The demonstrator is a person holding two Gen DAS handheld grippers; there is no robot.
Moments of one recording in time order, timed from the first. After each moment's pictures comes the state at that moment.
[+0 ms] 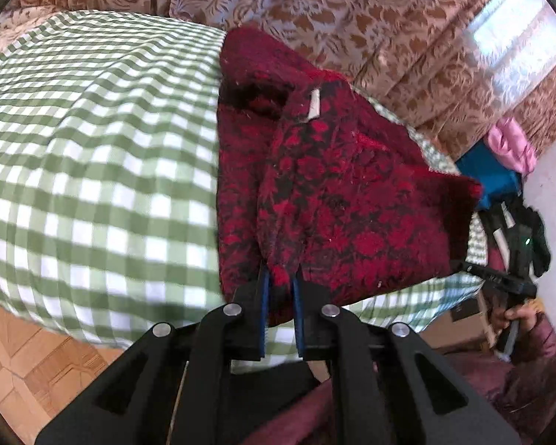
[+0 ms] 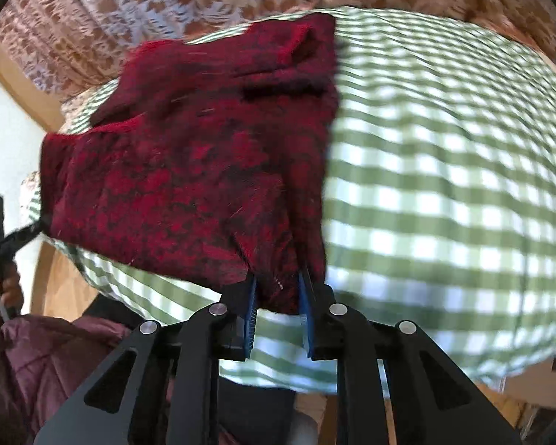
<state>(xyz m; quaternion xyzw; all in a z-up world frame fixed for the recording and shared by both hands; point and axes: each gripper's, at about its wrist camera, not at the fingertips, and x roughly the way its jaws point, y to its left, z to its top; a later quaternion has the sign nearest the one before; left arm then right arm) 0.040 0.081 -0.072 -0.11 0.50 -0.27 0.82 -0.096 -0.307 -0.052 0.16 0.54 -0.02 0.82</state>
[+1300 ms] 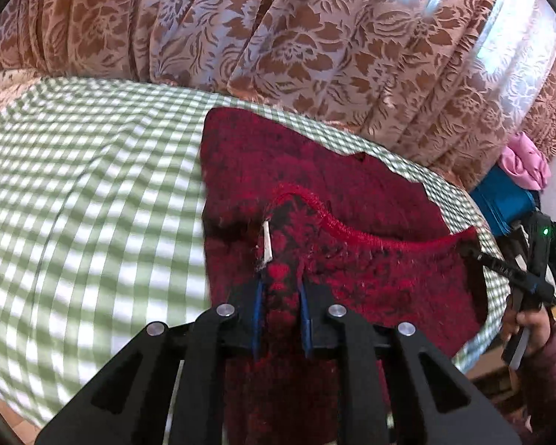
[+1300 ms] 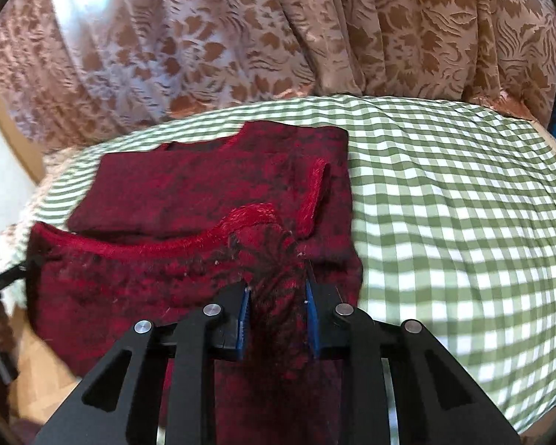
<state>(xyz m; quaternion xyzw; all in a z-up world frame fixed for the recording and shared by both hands) 0.135 0.050 -0.032 -0.09 0.43 -0.25 0.87 0.021 -0.301 -0.023 0.12 0.44 -0.10 0.88</state>
